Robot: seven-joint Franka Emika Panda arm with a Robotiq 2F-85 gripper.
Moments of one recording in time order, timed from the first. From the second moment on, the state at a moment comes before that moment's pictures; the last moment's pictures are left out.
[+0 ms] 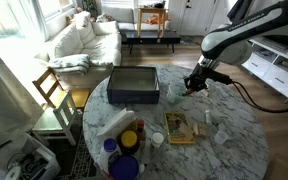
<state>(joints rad) -0.19 0.31 -0.07 -2.00 0.43 2.31 0.18</state>
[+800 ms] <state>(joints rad) -0.16 0.26 -0.07 -2.02 0.43 2.06 0.18</state>
